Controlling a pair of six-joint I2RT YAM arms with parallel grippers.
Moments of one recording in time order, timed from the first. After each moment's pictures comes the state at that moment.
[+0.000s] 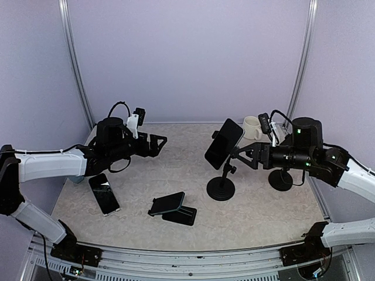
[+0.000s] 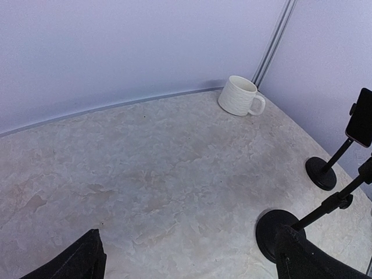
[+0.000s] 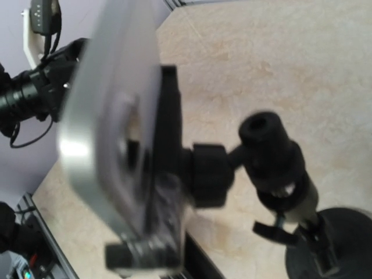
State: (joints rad) left arm -0.64 1.43 0.86 0.31 0.03 -0.23; right arm 0.71 0.94 0.84 -0.26 -0.26 0.49
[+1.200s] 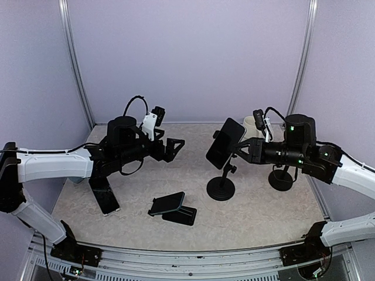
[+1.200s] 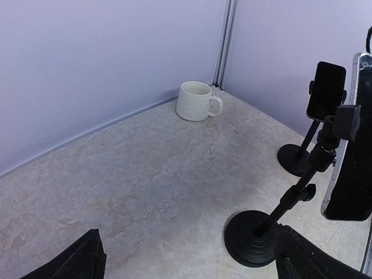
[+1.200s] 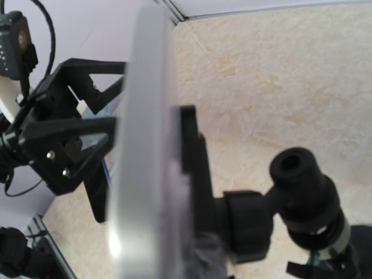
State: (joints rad) left arm -0.80 1.46 0.94 0.30 -0.03 -0.11; right arm 0.75 1.02 0.87 -0.16 -0.20 0.57
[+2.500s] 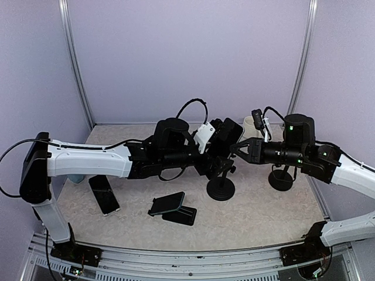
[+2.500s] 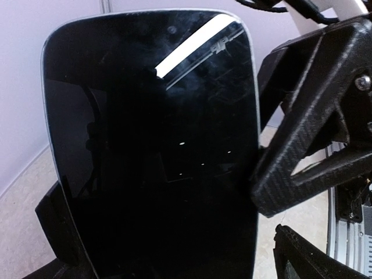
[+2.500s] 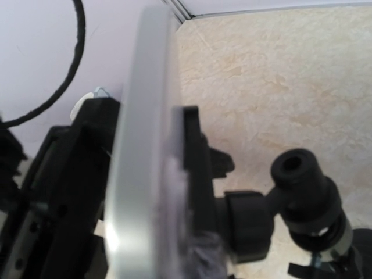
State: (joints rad) left arm -1.06 1.77 1.32 0.19 0.08 0.05; right arm 0.75 1.03 0.87 -0.15 -0.22 0.56
